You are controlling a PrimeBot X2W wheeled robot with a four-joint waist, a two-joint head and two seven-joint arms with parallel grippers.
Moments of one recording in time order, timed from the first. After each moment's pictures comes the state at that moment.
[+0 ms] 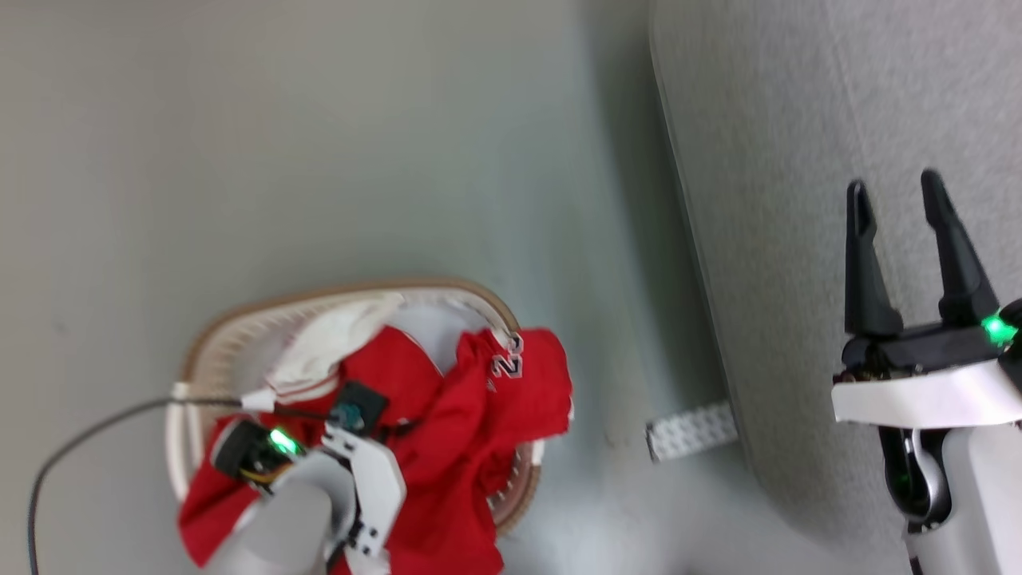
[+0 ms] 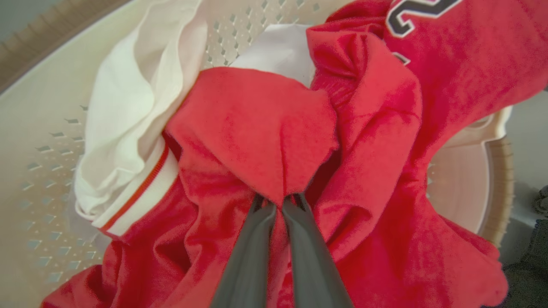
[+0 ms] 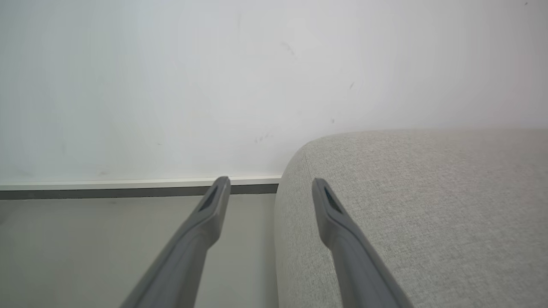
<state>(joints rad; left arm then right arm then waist) -0.76 0.09 -0.47 1.28 0.03 -0.12 -0.17 -0.44 -0.09 0.07 0.11 0.30 0.13 -0.26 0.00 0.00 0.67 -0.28</state>
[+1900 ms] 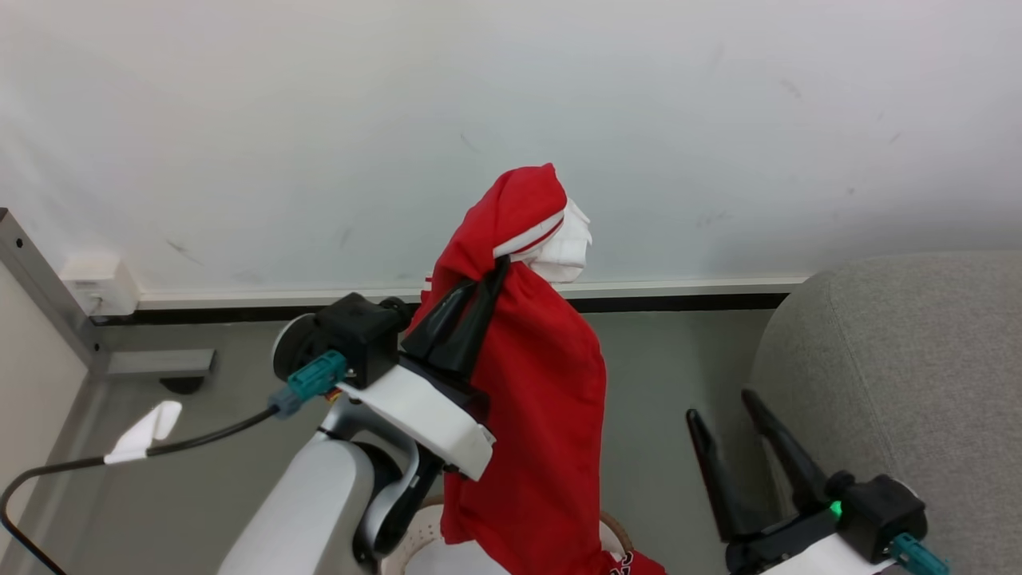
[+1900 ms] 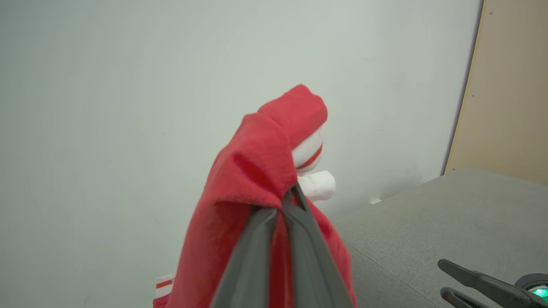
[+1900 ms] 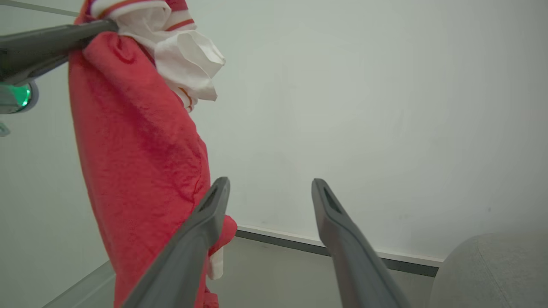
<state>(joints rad) -0.47 0.14 -0.44 0.06 -0.34 -0.07 -0.03 -0.15 -0.12 0.34 0.18 0.38 0.13 -0.26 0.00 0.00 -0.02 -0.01</state>
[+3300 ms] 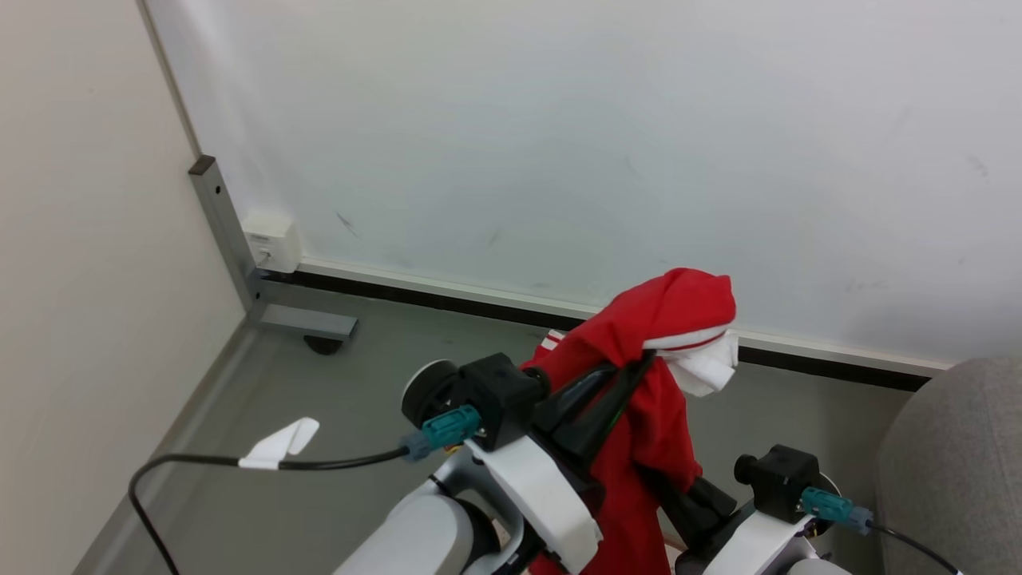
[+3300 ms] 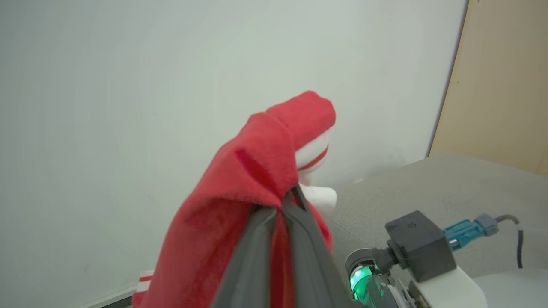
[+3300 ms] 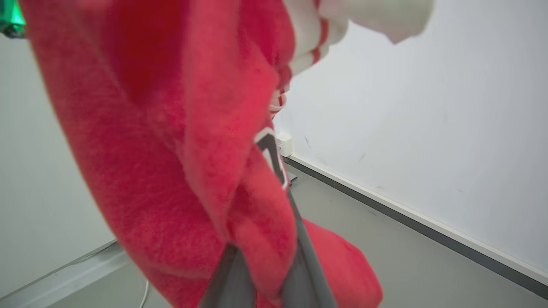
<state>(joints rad) -0.46 0.10 -0.68 0.01 -0.41 -0.09 0.03 -0.45 -0.27 0.90 0.43 0.79 0.13 -0.26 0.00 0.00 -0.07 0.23</state>
